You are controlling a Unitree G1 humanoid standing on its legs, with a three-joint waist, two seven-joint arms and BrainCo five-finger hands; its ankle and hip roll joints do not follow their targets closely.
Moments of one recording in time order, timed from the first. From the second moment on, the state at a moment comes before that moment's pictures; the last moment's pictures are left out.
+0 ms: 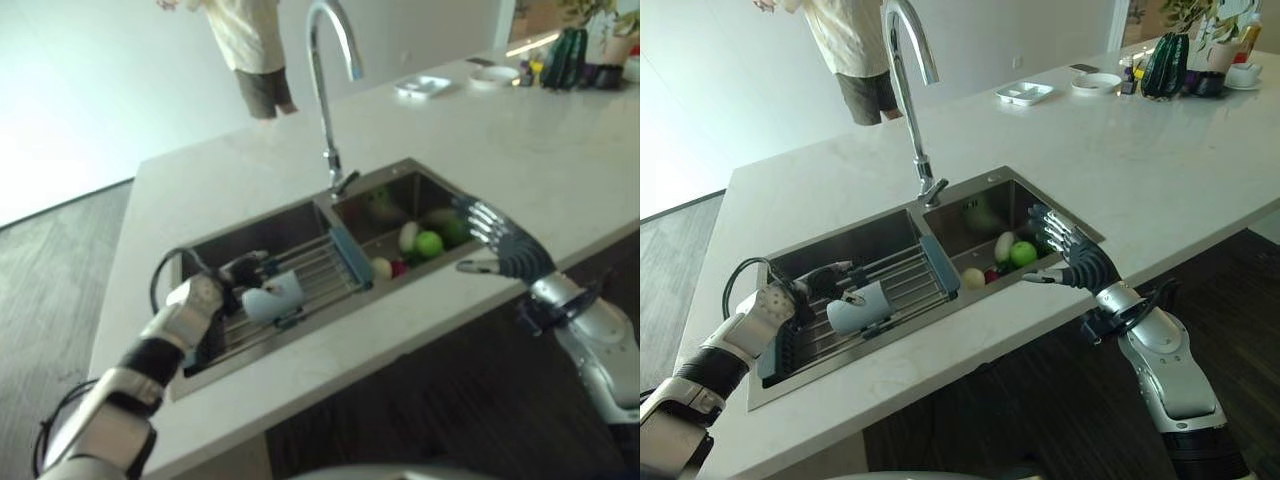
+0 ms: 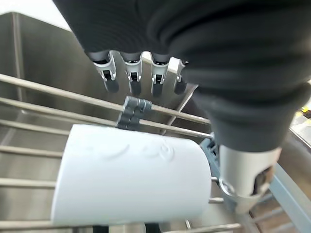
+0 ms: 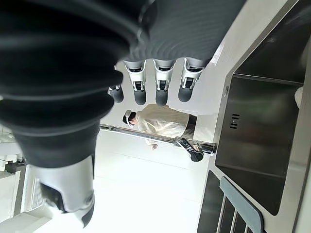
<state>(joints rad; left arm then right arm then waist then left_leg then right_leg) -0.43 0.68 -0.40 0.41 0.18 0.24 -0.32 -0.04 -0.68 -0.01 -0.24 0.41 -0.01 0.30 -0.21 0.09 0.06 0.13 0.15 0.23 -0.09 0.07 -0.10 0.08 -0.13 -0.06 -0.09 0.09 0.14</state>
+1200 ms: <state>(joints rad) -0.35 0.55 -0.39 0.68 0.41 0.21 -0.18 -0.03 -0.67 -0.01 -0.24 0.41 -0.01 0.33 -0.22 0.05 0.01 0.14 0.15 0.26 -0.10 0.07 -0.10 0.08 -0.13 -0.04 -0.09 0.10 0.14</state>
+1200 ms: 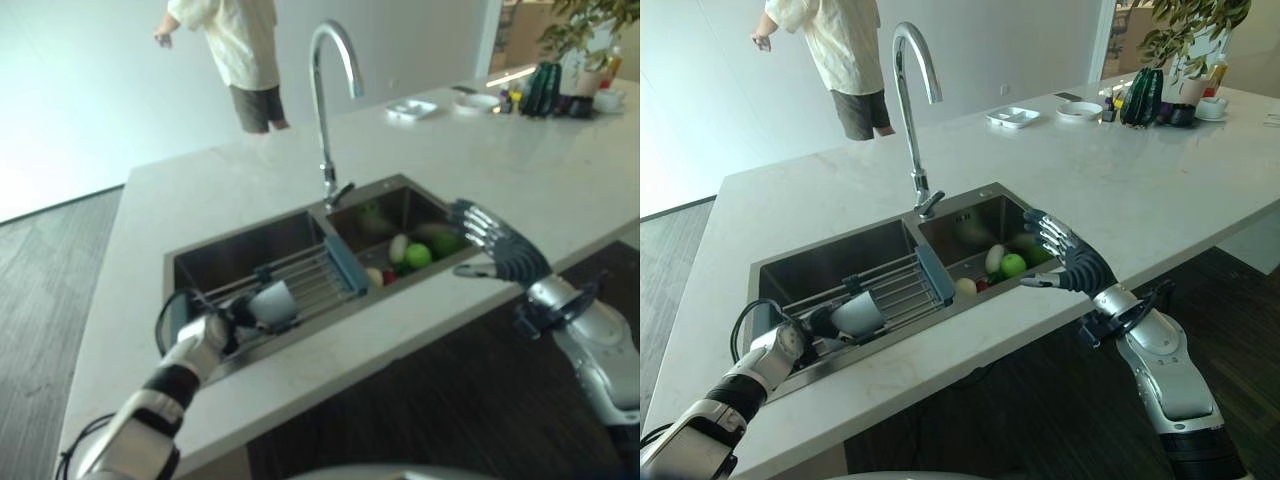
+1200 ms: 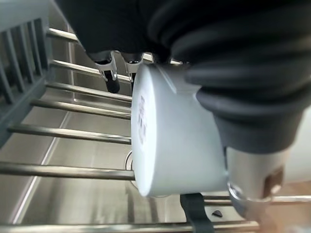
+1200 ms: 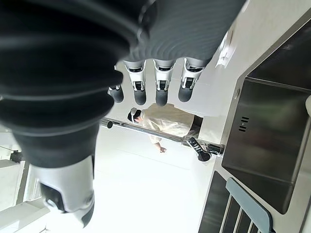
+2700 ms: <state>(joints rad) -0.34 0.55 -0.39 0.70 0.49 0.20 -0.12 -0.02 -0.66 -0.01 -0.24 0.39 -0.01 0.31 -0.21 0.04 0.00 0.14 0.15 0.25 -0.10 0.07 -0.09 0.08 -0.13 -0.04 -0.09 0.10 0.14</state>
